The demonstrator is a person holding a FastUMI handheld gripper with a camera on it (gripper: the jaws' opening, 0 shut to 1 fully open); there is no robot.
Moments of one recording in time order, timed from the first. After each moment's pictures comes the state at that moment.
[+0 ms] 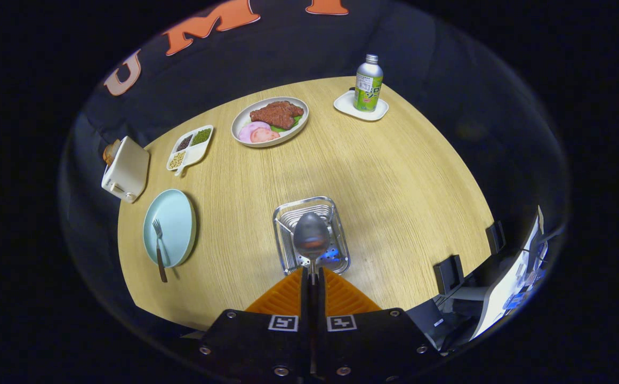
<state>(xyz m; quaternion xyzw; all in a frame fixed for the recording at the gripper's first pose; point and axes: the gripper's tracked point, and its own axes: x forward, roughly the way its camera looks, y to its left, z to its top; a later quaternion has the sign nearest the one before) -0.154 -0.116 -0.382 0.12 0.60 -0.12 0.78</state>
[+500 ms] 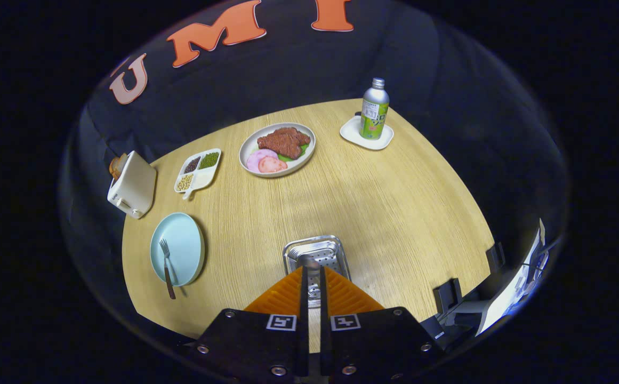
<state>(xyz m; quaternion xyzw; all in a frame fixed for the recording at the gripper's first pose) -0.100 -0.117 -0.353 0.12 0.53 -0.11 0.83</state>
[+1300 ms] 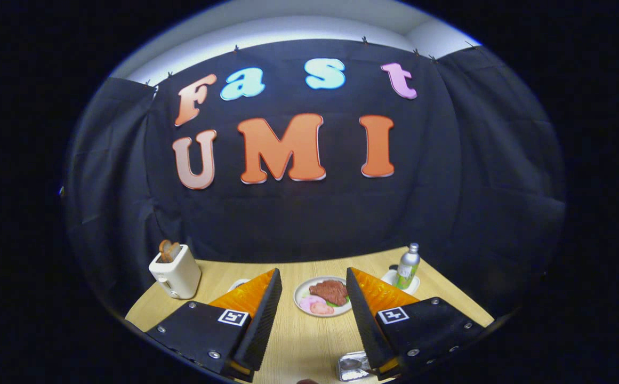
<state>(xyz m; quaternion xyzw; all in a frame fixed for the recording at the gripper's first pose) 0.019 -0.061 -0.154 0.05 0.12 -0.06 0.99</state>
